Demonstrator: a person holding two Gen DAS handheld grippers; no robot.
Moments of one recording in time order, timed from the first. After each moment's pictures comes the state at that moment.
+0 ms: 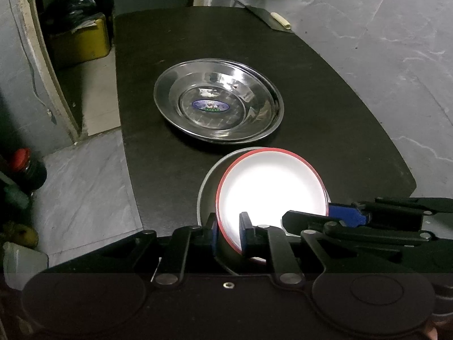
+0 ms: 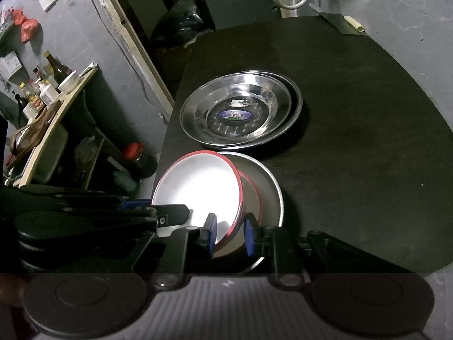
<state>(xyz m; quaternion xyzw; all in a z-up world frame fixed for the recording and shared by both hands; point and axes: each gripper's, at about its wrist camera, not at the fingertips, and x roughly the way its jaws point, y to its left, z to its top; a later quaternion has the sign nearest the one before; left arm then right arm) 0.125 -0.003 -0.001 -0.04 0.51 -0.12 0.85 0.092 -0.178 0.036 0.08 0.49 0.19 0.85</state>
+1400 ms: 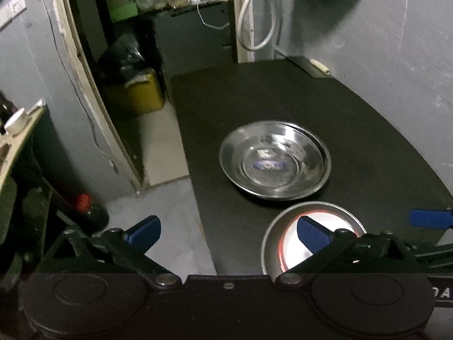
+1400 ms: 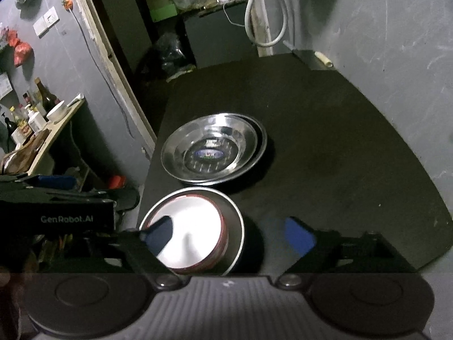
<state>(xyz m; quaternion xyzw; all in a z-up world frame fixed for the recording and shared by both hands) 0.110 0.004 0.049 0.05 0.41 0.00 0.91 0.072 -0.205 0.066 0.08 0.42 0.14 0.89</state>
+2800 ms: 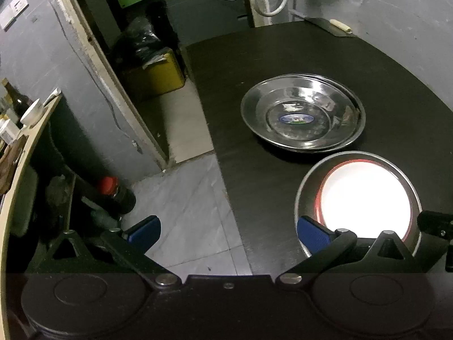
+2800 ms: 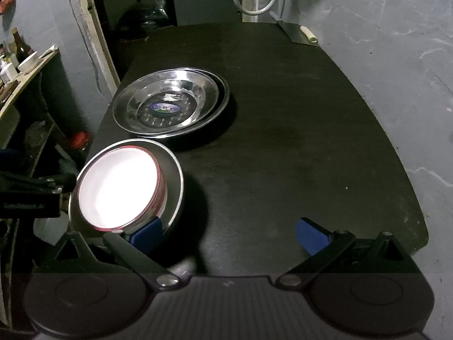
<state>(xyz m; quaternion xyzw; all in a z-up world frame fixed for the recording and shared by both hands) 0.112 0.005 0.006 0.10 0.46 0.04 0.88 0.084 -0.218 0.028 -0.02 0.49 0.10 0.87</state>
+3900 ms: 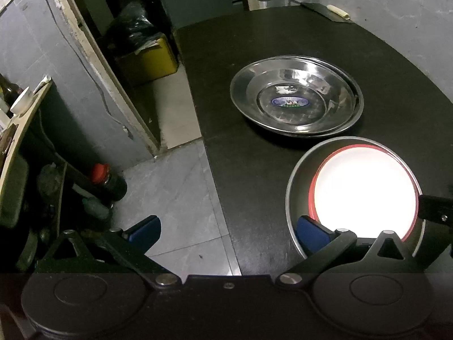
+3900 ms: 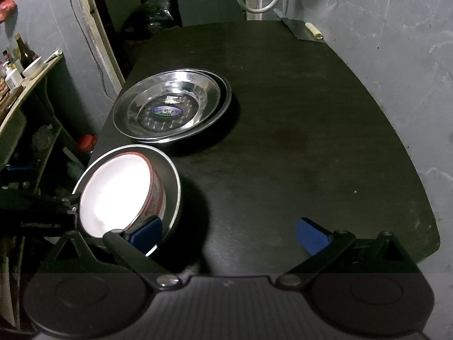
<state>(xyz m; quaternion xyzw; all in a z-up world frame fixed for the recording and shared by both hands) 0.122 0.003 -0.009 0.08 0.49 0.03 0.87 0.094 -0.222 0.023 0.00 0.49 0.12 0.86</state>
